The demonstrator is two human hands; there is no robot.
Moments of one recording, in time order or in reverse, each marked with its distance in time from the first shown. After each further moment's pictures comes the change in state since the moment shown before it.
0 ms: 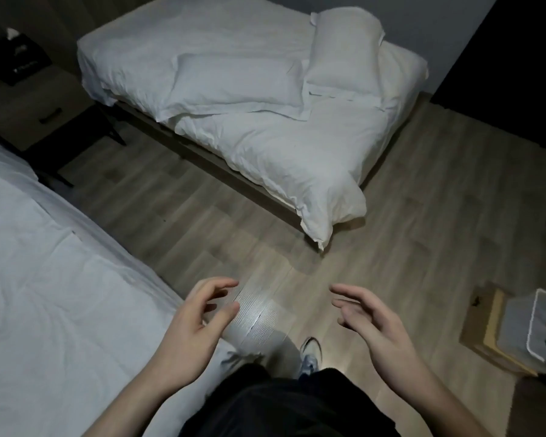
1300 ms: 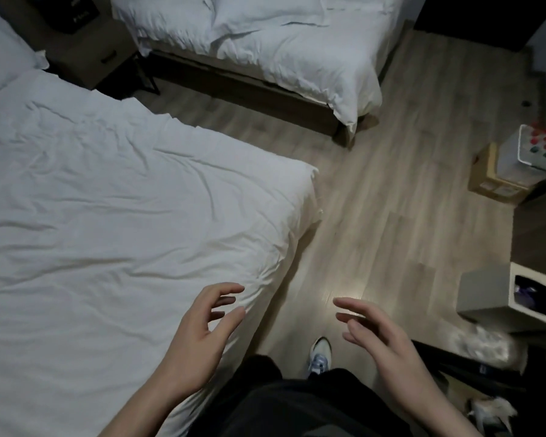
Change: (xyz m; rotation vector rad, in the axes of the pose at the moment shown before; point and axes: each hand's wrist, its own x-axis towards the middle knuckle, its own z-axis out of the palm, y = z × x) left_hand -0.671 -0.314 -0.280 -0.014 -0.112 -0.026; right_hand -0.658 0.213 0.483 0.101 0.100 0.062
